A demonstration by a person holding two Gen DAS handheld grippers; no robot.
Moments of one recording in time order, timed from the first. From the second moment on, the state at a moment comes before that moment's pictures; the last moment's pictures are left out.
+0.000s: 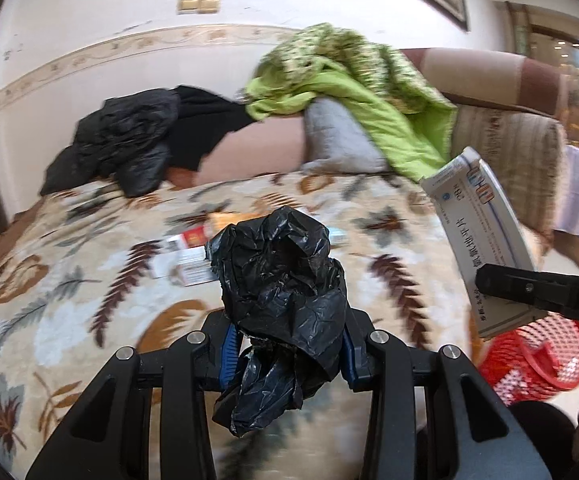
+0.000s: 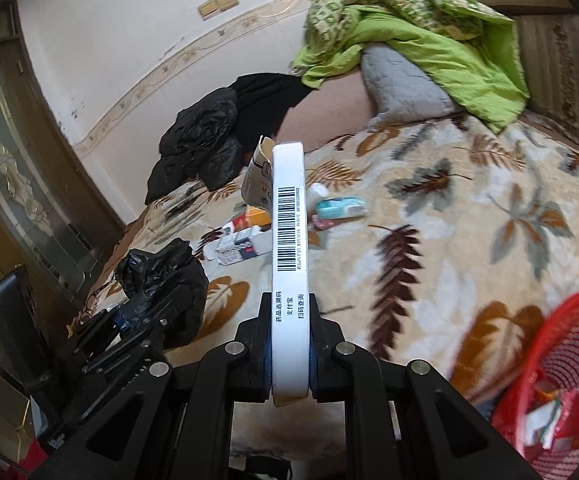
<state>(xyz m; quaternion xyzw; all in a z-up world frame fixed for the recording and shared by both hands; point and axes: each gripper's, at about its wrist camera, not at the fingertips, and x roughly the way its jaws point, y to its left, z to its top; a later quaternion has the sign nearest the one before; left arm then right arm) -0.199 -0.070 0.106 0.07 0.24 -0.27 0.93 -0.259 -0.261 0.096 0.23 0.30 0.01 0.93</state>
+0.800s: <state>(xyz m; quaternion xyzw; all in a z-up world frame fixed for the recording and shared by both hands) -0.295 -0.283 0.119 0.14 0.31 -0.53 0.78 -0.429 -0.445 0.055 0.36 0.31 -0.19 0.86</state>
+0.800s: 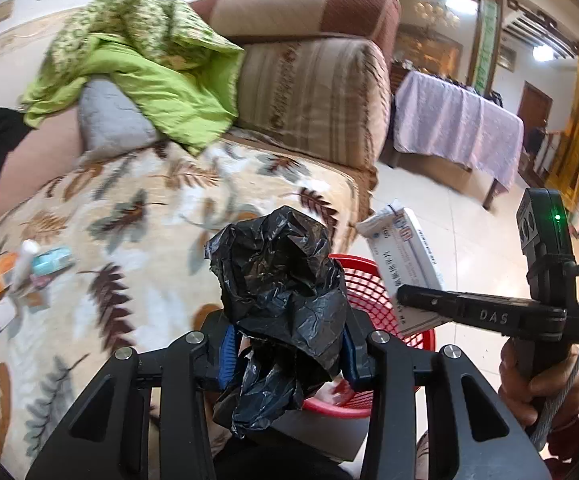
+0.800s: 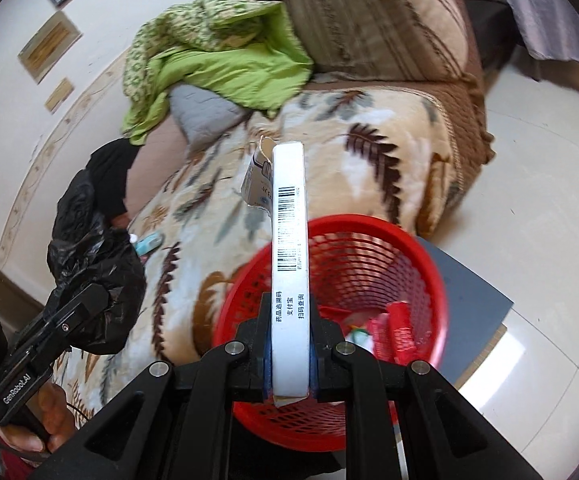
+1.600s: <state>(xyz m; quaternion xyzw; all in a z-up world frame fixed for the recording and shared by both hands) -0.244 -0.225 0.109 0.10 0.34 -0.45 0.82 -0.386 -0.409 0.069 0.32 0.33 -0.15 0.88</state>
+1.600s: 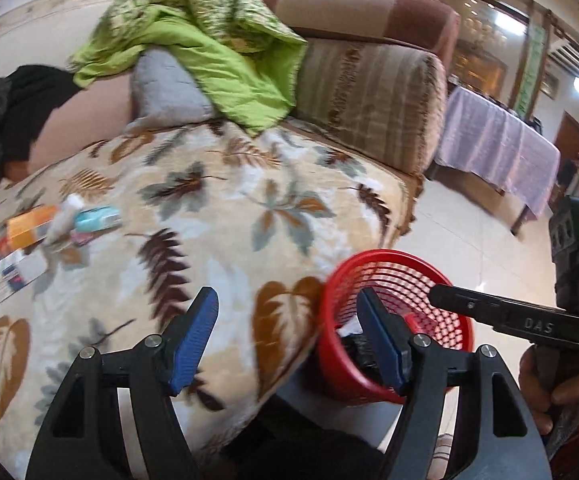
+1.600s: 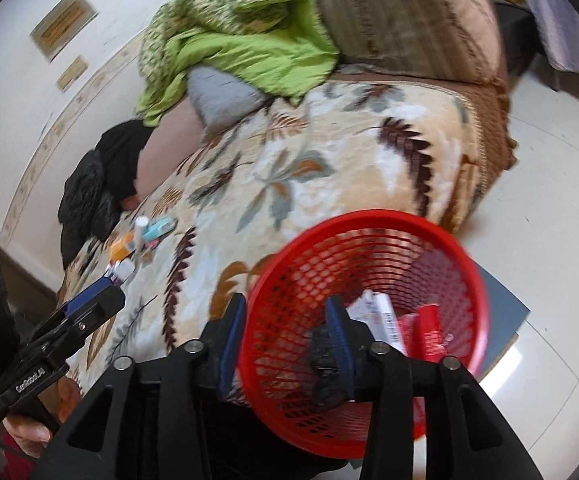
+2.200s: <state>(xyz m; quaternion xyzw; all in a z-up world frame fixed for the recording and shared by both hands) -0.115 -0.081 0.111 0.00 0.34 -0.30 0.89 -0.223 -0.309 0.074 0.30 0.37 -0.03 0.88</state>
